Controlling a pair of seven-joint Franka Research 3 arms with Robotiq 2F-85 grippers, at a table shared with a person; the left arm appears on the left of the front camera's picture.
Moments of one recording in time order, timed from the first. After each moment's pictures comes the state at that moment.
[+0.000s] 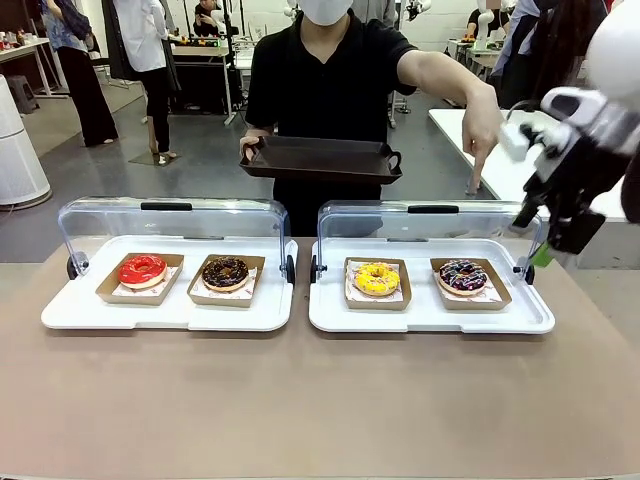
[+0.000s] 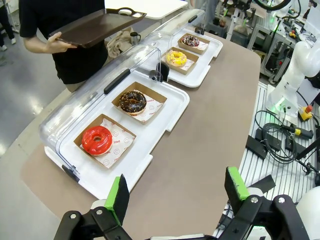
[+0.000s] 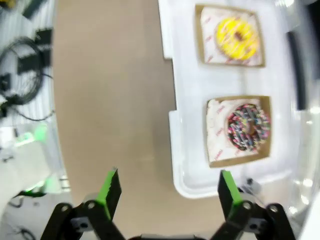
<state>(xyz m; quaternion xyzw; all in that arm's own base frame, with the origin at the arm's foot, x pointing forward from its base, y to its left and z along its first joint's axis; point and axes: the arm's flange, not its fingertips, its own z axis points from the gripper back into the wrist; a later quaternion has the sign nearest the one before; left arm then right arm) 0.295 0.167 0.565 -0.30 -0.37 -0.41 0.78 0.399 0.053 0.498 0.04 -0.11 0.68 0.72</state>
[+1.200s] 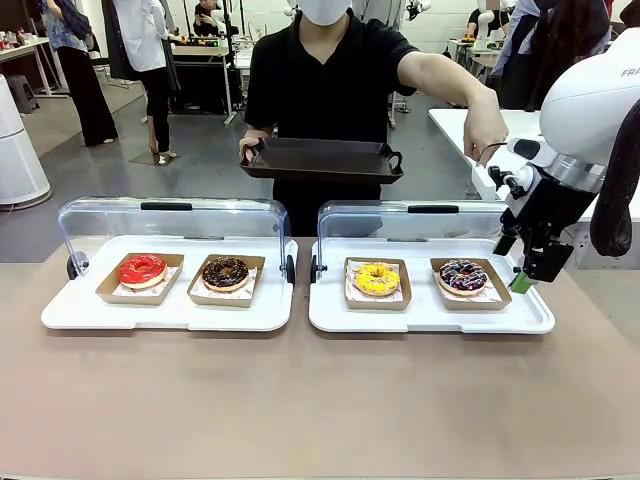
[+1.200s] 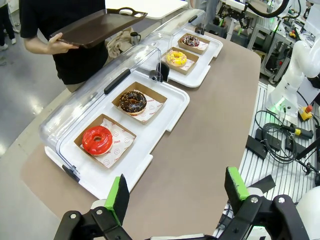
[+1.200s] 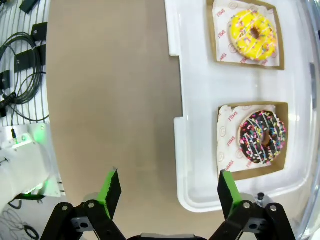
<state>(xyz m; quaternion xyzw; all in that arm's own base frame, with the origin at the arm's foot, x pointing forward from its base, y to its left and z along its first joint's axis) 0.295 0.167 0.566 -0.30 -0.37 -0.41 0.78 0.408 0.064 0.463 0.05 -0.10 0.68 0.72</state>
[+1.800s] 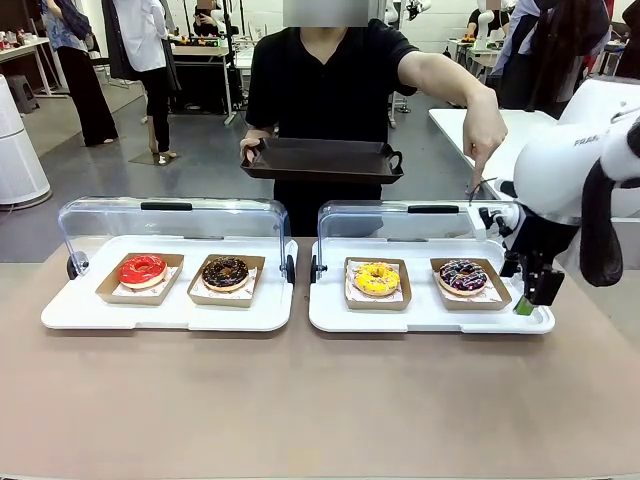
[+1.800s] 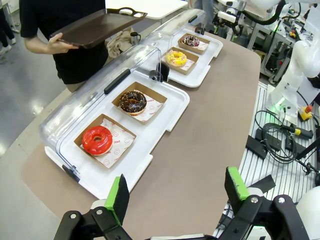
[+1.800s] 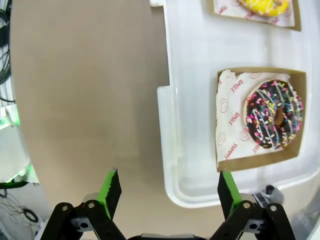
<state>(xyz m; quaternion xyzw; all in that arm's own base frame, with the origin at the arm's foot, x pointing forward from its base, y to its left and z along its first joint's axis) 0.295 0.167 0.566 -0.30 -0.37 -0.41 0.78 0.432 0.052 0.399 0.00 -0.04 0.68 0.73</state>
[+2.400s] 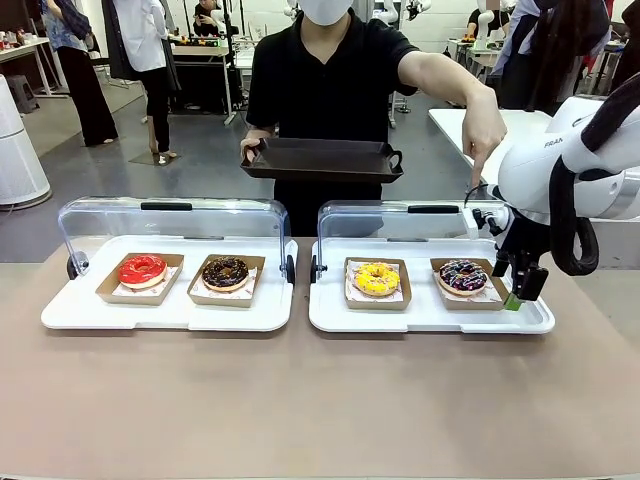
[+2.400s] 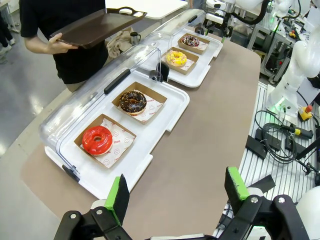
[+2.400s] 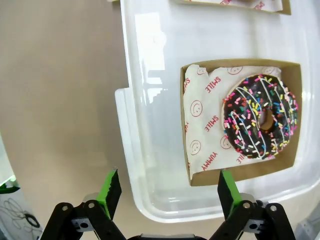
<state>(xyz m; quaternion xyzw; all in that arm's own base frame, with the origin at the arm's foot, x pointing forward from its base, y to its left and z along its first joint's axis) 0.295 0.167 0.566 -0.30 -0.37 -0.41 0.78 0.476 0.042 0.373 0.02 -0.05 0.67 0.74</state>
